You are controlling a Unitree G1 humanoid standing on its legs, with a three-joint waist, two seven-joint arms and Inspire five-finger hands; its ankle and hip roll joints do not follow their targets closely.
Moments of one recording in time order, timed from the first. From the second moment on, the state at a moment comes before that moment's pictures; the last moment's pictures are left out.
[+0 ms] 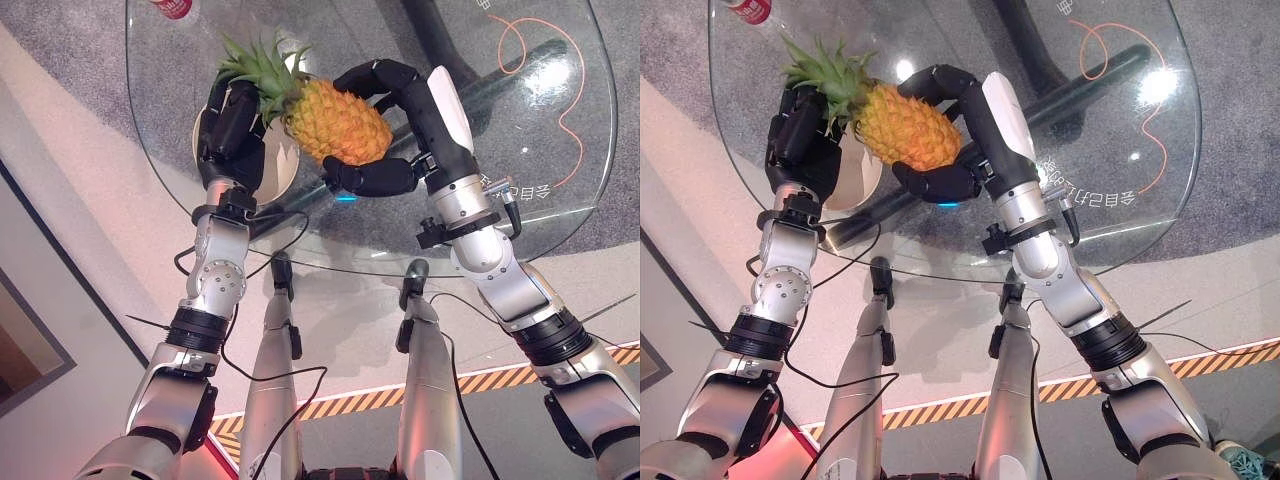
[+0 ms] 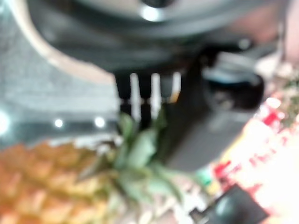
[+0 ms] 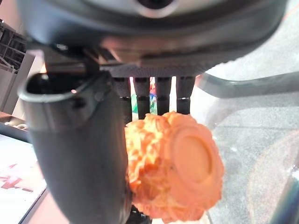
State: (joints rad) left arm -0.73 0.34 -0.14 0.29 -1.21 -0.21 0.12; right arm -0.73 -0.59 0.43 0.01 -0.08 -0.14 -0.27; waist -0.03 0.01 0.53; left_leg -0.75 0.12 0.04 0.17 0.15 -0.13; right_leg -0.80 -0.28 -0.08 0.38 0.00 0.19
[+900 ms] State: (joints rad) left arm -0.75 0.34 -0.19 0.30 -1.21 -0.20 0.10; right arm -0.74 -0.60 0.42 0.02 -0.08 -0.11 -0.32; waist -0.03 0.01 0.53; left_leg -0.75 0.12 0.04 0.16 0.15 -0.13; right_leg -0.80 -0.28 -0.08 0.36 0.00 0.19
